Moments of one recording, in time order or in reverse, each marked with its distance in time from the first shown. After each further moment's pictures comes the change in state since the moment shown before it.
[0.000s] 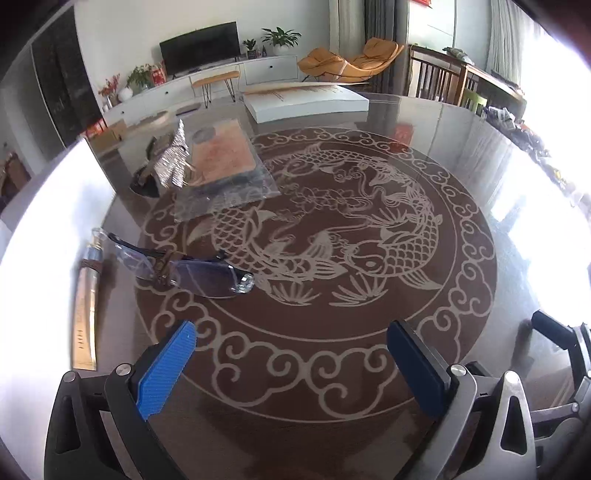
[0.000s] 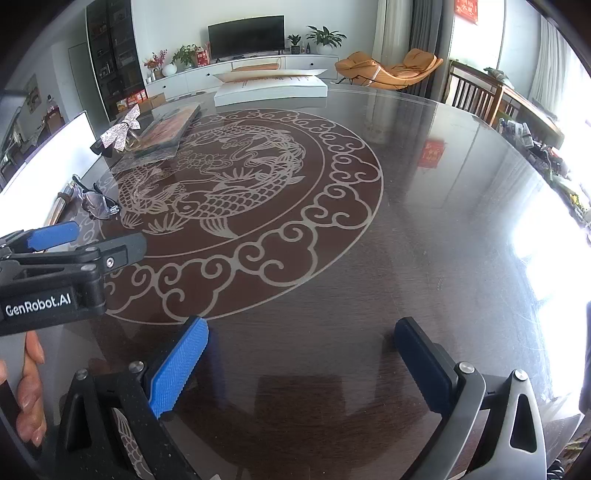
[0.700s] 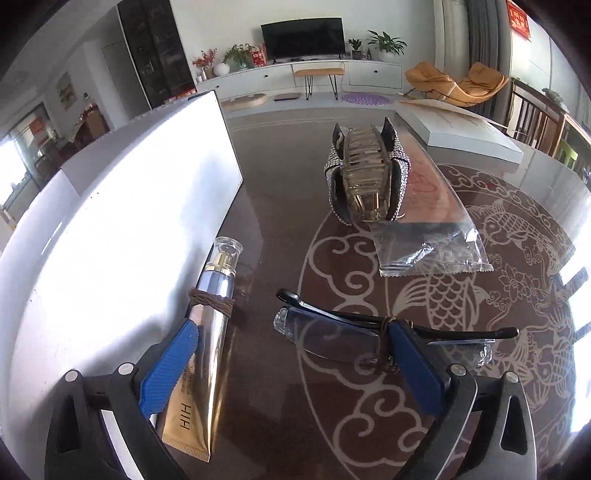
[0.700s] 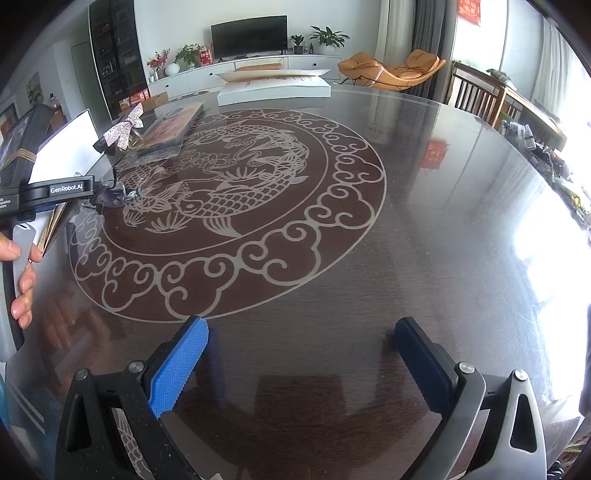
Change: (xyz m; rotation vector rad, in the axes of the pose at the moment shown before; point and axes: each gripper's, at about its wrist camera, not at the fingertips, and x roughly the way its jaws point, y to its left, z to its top) left arm 0.060 0.126 0.032 -0.264 0.016 0.247; right arm 0.001 0.005 0.001 -0.012 -0.001 0.011
